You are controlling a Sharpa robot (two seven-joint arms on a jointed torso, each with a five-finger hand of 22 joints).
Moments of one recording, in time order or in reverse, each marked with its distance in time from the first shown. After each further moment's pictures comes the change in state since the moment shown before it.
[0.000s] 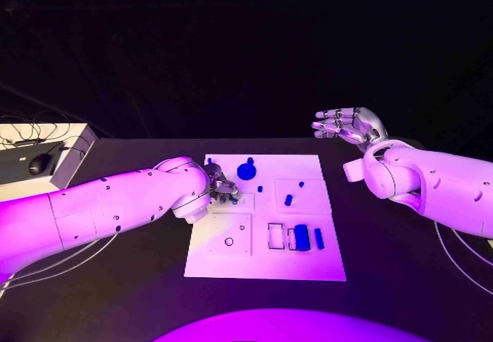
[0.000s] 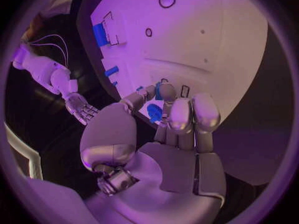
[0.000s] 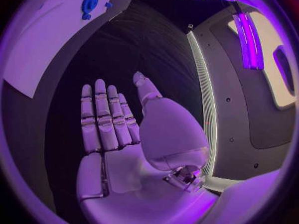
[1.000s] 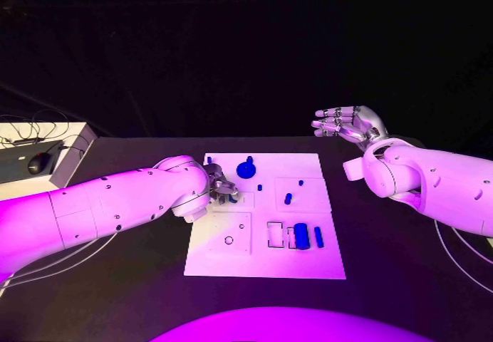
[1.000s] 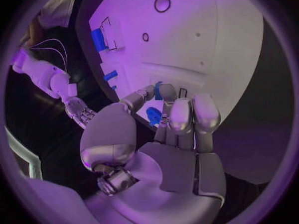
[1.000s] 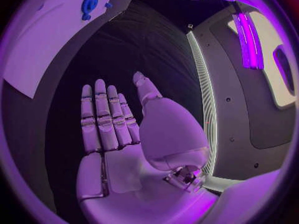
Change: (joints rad) left arm 0.000 0.006 -0.002 -0.007 -0.016 0.040 -0.002; left_hand -0.004 -0.004 -0.003 -0.003 0.000 0.011 0.004 0.008 0.000 0.008 0.001 -0.007 0.005 -0.001 -0.001 0.004 -0.003 -0.001 0.003 -0.003 0.000 0.009; right arm 0.000 -0.003 0.000 0.003 -0.001 0.003 -0.001; right_hand 0.000 0.000 0.000 0.000 0.000 0.000 0.000 0.000 0.000 -0.004 0.004 0.000 0.000 0.000 0.000 0.000 0.000 0.000 -0.004 -0.004 0.000 0.000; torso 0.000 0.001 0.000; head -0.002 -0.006
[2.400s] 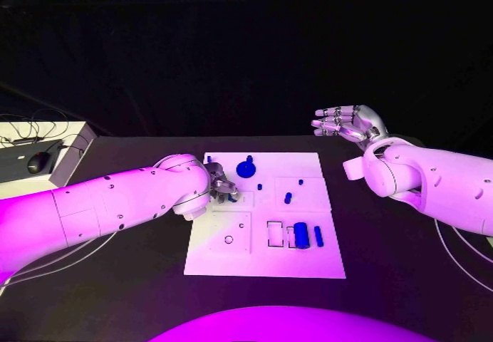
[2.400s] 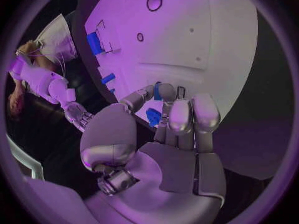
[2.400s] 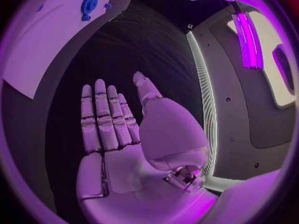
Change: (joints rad) left arm 0.001 0.014 -0.001 -0.019 -0.045 0.033 0.001; left_hand 0.008 -0.008 -0.022 -0.022 0.015 0.013 0.008 0.005 0.014 0.014 0.006 -0.015 0.004 0.001 -0.006 0.008 -0.002 -0.001 0.004 -0.004 -0.010 0.008; right arm 0.000 -0.004 0.000 0.004 0.000 0.004 -0.001; right_hand 0.000 0.000 0.000 0.000 0.000 -0.002 0.002 0.000 0.000 0.000 0.000 0.000 0.000 0.000 0.000 0.000 0.000 0.000 0.000 0.000 0.000 0.000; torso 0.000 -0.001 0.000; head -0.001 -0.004
